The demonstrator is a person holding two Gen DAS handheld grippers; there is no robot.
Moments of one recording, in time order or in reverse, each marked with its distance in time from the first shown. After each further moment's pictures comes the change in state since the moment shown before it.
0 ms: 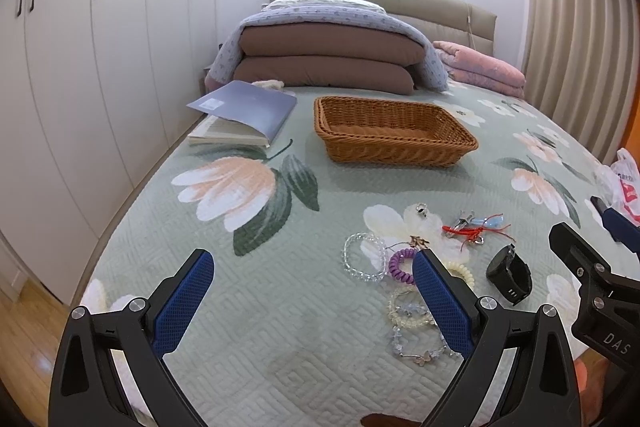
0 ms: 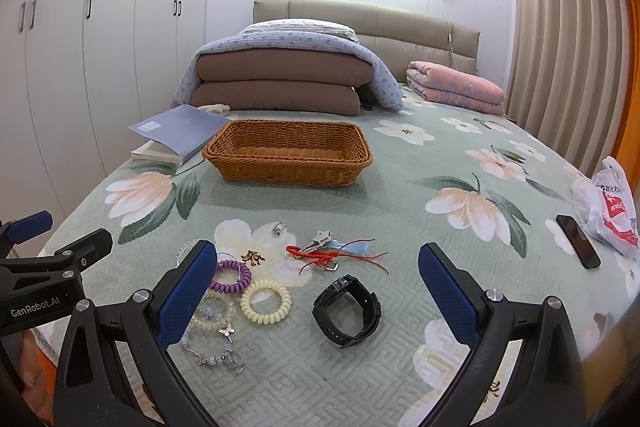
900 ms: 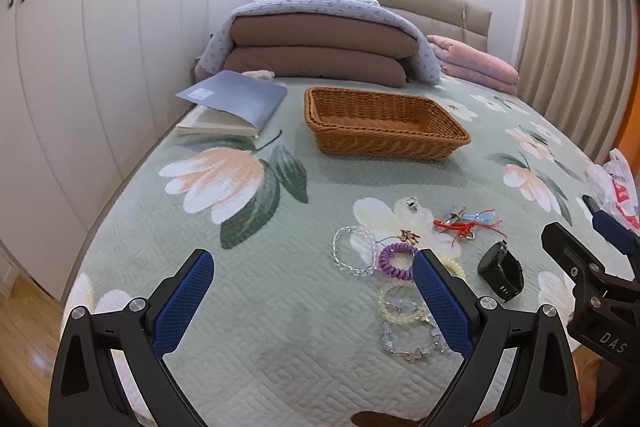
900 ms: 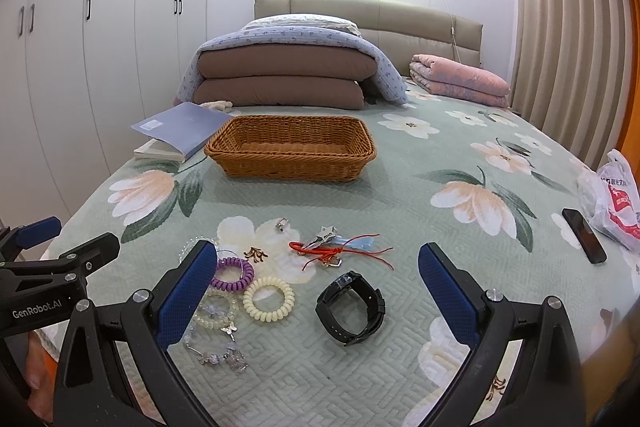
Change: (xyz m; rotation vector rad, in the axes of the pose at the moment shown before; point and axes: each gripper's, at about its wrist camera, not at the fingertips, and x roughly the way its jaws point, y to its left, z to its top) left arm 0.006 -0.002 0.001 -0.008 0.035 -0.042; right arm 0.004 -0.002 0.000 0.015 0.022 0.020
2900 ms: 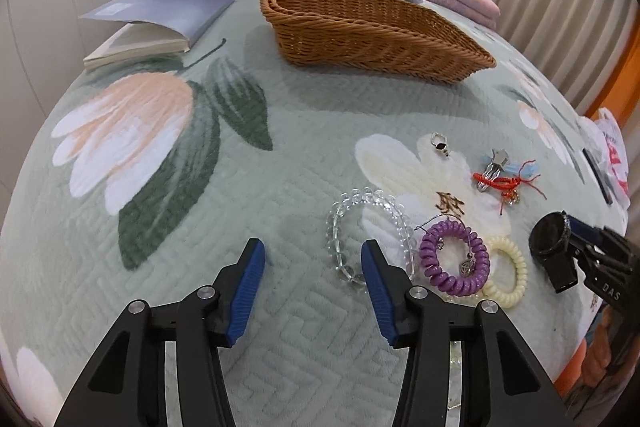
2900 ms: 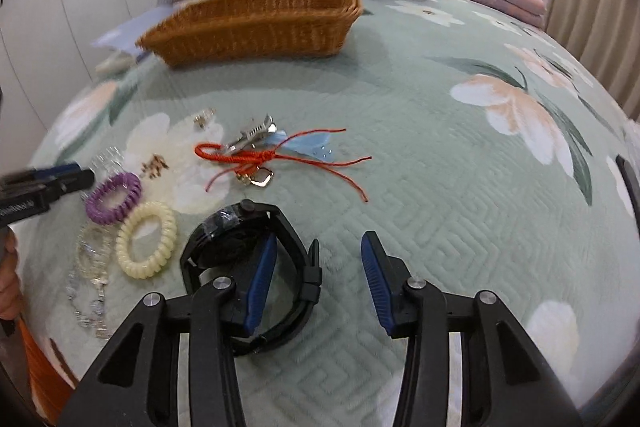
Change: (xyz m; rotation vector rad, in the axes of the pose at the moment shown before) left arm 0.152 0.006 -0.001 0.062 0.307 -0.166; right arm 0.138 -0.071 -0.044 -0.025 0.385 0.081
